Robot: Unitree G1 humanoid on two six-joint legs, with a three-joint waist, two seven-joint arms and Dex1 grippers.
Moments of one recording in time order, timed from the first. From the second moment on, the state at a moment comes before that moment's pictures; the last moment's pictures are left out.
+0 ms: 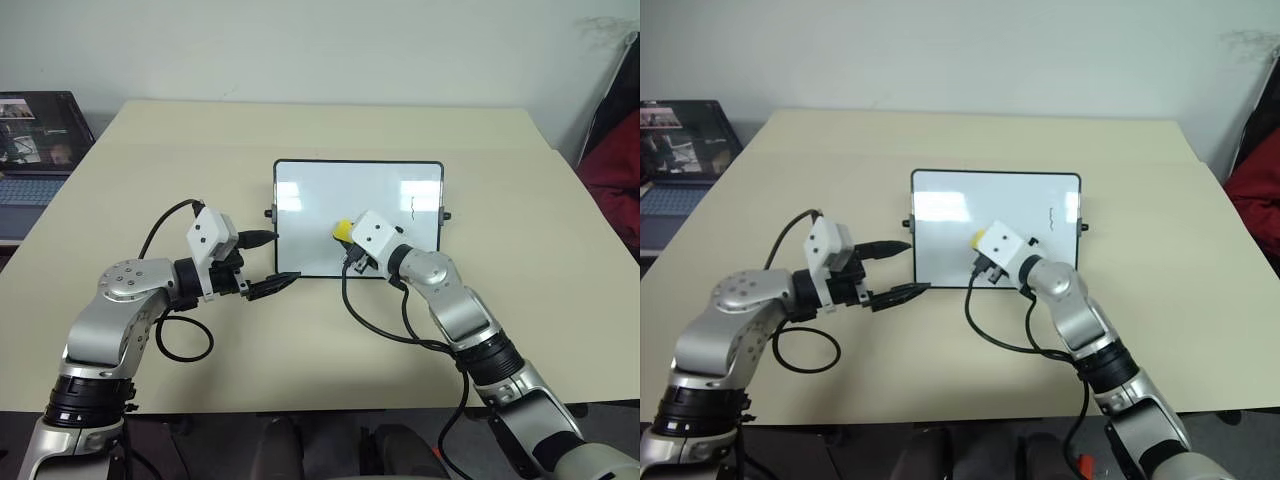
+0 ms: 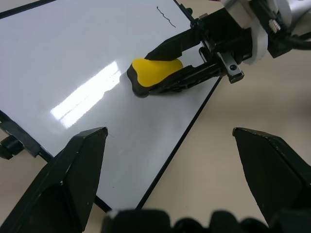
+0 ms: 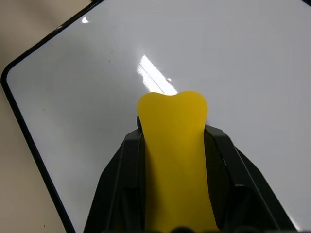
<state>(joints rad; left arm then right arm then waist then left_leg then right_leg) -0.30 0.73 0.08 -0.18 -0.45 0.43 -0.99 -0.62 -0.21 0.32 -0.05 -0.18 0.51 0.48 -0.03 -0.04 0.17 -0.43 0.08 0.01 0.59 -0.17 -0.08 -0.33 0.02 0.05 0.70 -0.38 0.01</state>
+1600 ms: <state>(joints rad) -0.31 0.69 0.06 -0.25 -0.49 0.41 -1.00 -0.30 -0.39 0.13 -0.49 -0.17 0.59 0.49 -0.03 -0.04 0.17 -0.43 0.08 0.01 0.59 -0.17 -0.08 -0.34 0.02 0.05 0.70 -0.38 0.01</state>
